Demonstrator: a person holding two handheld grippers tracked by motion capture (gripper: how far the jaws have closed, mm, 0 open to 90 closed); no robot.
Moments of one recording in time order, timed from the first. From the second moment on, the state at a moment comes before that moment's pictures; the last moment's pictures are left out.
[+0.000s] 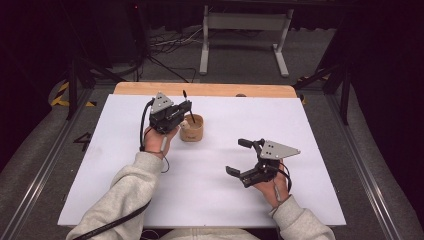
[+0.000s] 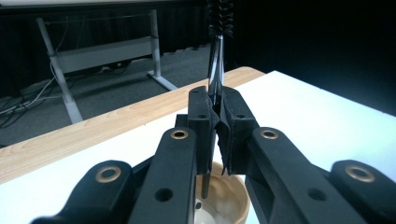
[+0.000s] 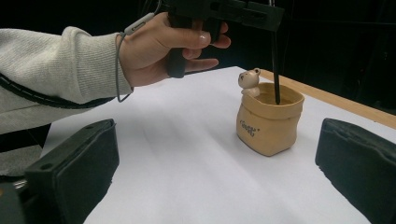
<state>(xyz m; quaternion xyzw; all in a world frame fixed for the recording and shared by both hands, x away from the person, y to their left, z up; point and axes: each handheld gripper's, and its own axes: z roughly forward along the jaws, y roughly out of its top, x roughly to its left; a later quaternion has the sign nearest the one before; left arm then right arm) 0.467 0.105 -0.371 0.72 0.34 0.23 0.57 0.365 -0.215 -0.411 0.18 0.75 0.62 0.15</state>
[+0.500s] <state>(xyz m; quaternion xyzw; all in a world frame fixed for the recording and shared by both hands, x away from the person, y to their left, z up) 0.471 0.102 -0.377 0.73 0.34 0.21 0.55 0.364 -0.215 -0.410 0.18 0.75 0.62 0.14</state>
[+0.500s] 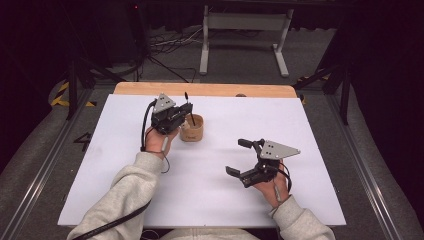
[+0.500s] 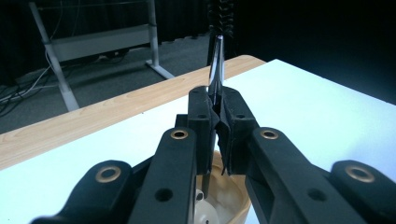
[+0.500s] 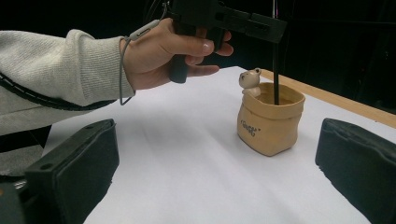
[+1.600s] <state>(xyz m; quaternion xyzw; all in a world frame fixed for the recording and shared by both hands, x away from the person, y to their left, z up) 0.449 0.128 -0.370 0.72 0.31 0.24 0.57 0.365 -0.221 -0.406 0.18 0.75 0.62 0.15</state>
